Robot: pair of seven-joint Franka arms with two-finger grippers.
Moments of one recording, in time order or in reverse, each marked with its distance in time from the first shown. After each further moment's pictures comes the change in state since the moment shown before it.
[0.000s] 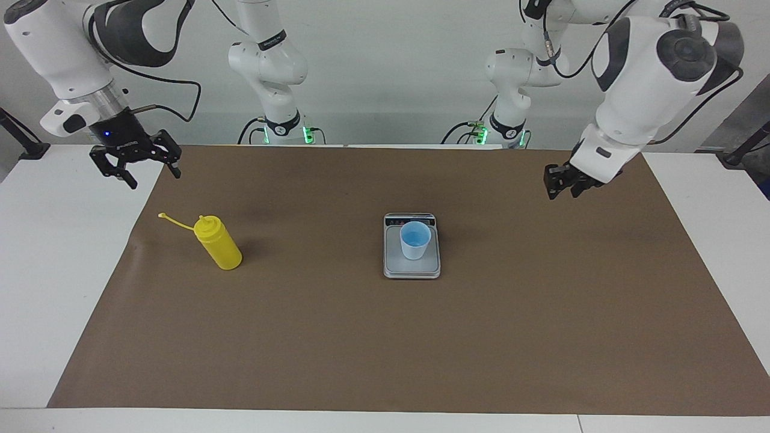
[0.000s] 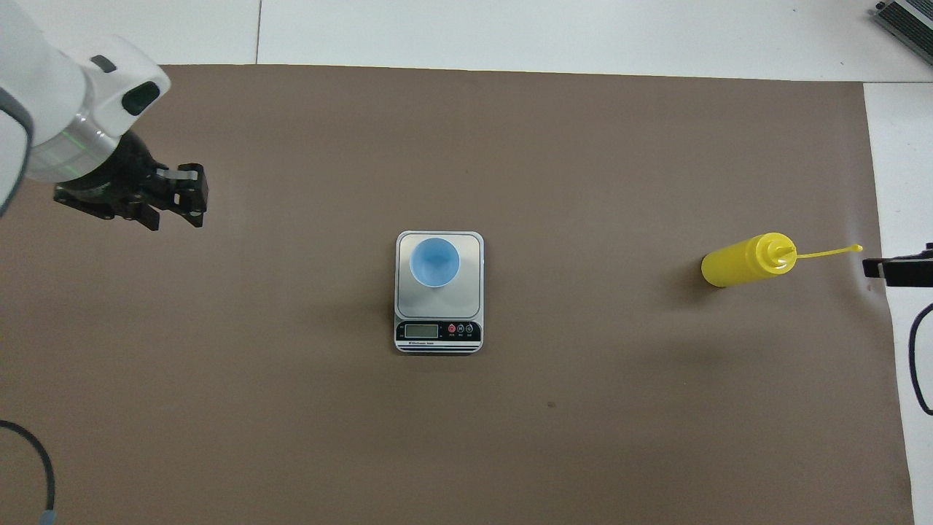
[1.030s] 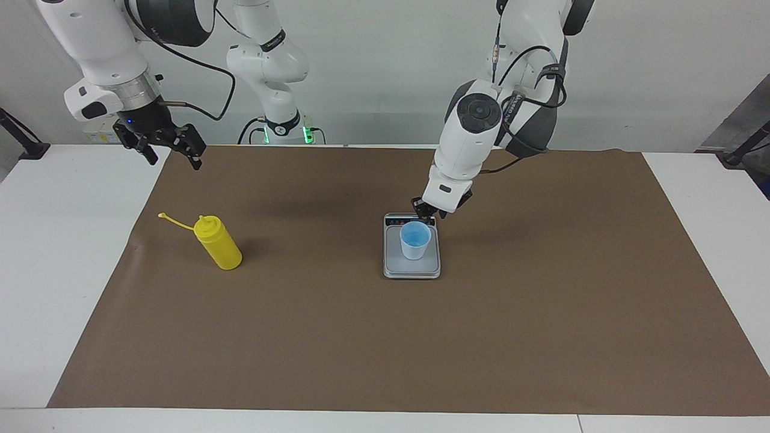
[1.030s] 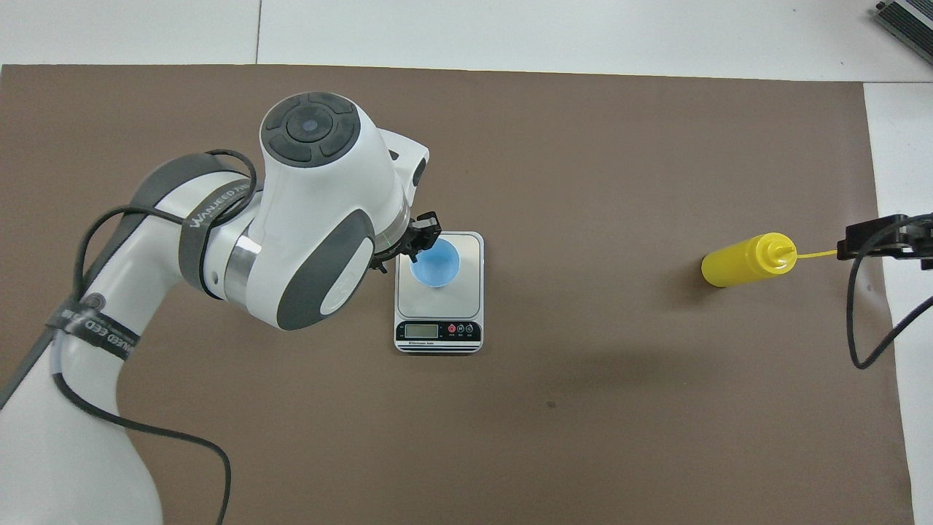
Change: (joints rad) left arm -0.367 0.097 -0.016 -0.195 -0.092 0.371 -0.654; right arm 0.218 0.066 0.004 0.256 -0.231 -0.296 0.668
